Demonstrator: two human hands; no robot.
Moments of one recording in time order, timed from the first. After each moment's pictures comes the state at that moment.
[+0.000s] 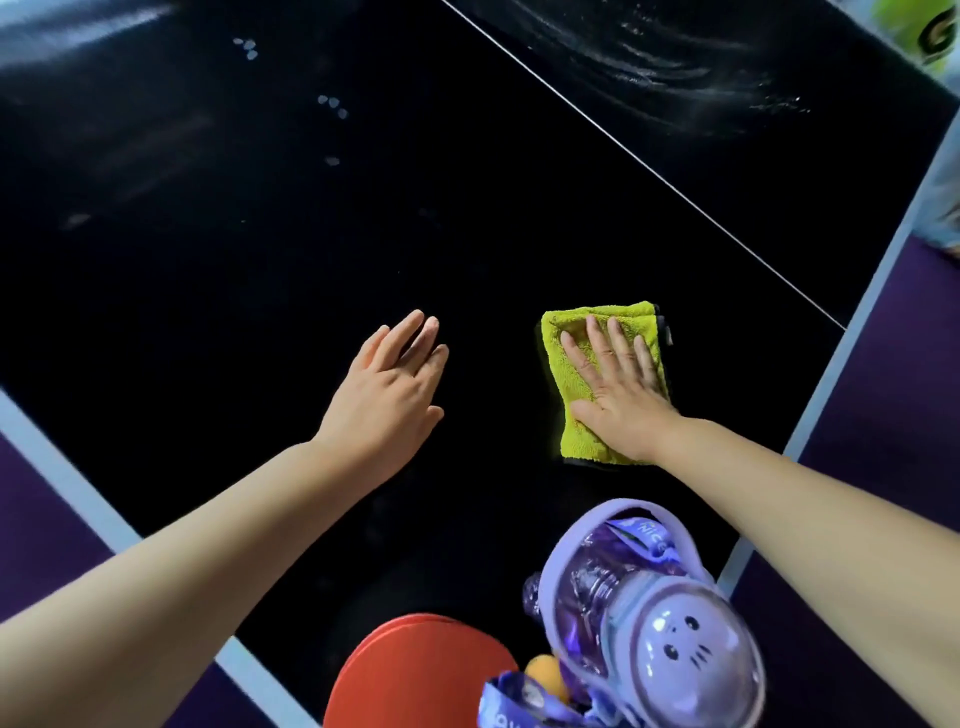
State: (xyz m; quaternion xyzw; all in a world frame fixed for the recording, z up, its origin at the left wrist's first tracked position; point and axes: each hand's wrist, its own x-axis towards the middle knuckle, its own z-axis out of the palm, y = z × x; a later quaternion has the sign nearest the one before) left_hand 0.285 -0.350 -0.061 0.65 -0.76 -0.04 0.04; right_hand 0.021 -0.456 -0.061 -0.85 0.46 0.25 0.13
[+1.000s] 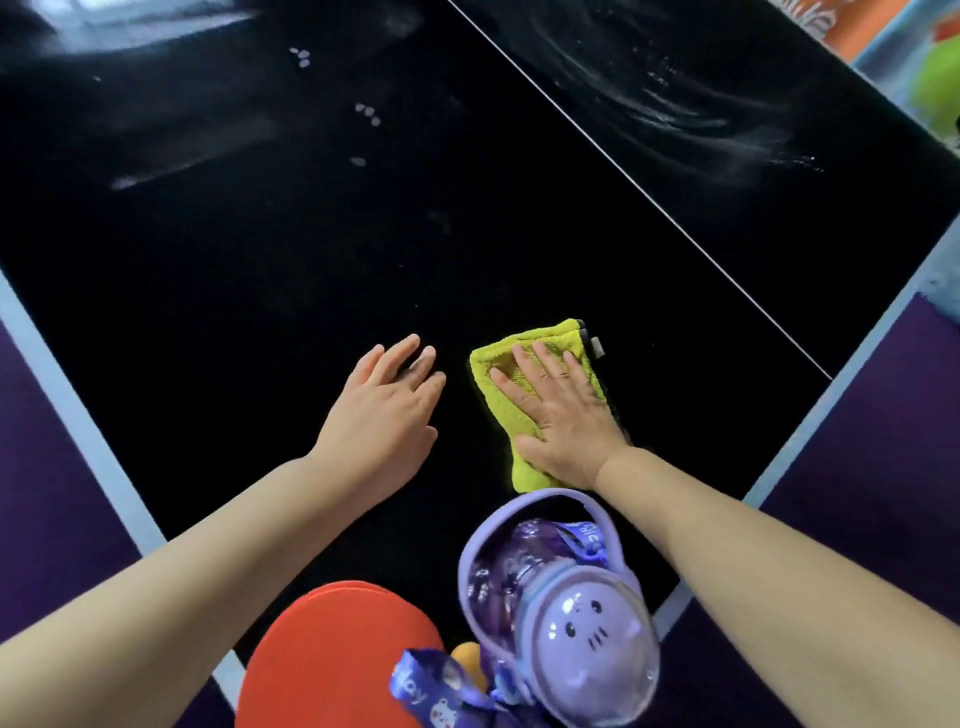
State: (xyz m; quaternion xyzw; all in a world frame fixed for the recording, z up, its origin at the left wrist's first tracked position) left_hand 0.229 -0.321 -0.023 0.71 -0.70 -0.10 0.01; right_hand 0.024 -0.443 -0.075 -0.94 0.31 0.17 0.05
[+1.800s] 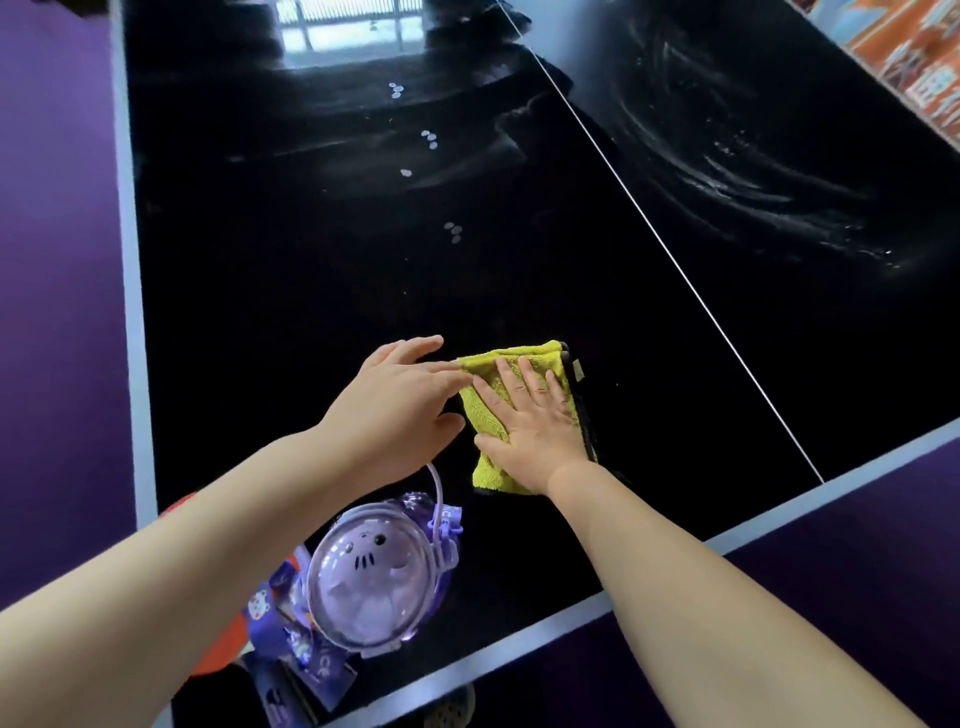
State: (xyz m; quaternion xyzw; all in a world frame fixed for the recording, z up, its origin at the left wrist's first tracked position) left_hand 0.088 -0.347 0.053 0.80 -0.57 -0.15 0.09; right_hand -0.035 -0.486 -0.071 -0.95 0.23 0.17 0.11
